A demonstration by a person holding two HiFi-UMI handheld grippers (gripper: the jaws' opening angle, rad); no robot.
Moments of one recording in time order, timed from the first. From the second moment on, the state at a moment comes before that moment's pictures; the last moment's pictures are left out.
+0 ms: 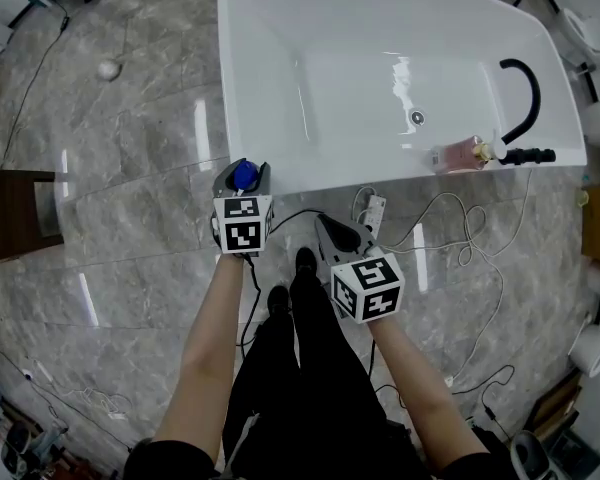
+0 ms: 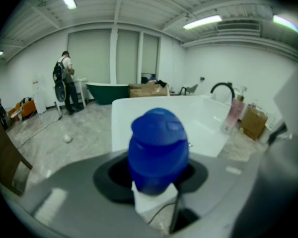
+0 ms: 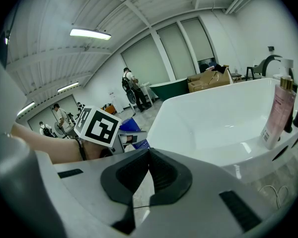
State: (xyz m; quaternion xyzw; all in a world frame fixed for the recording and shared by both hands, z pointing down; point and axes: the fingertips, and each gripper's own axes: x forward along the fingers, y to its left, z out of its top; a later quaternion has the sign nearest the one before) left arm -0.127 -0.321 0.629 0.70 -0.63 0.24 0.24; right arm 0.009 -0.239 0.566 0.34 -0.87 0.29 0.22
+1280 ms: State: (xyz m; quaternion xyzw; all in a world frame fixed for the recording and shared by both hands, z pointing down) left arm -0.139 -0.253 0.614 0.71 -0.61 0.26 0.25; right arm -0.002 -0.201 0.537 0.36 -0.87 0.27 0.20
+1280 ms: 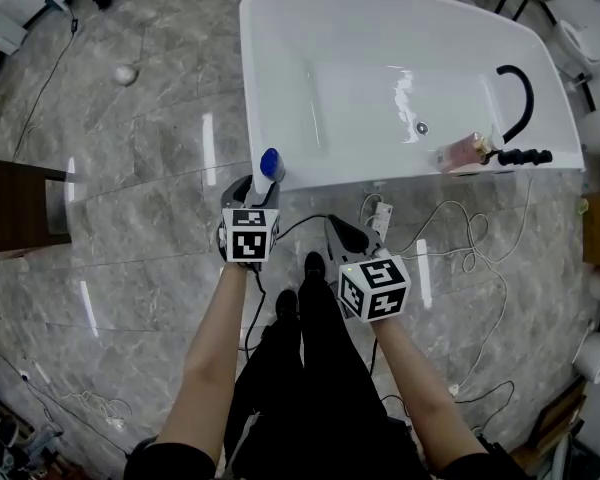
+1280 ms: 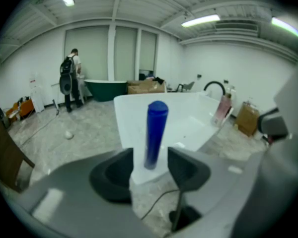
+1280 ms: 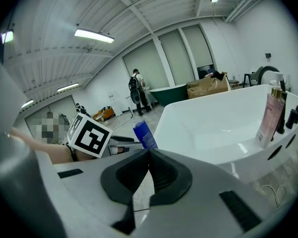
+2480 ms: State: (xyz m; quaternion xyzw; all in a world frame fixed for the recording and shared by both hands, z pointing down) left arm -0.174 -0.139 0.525 0.72 -0.63 0.20 0.23; right arm -0.020 -0.126 0.490 0.39 -0.88 0.23 0.18
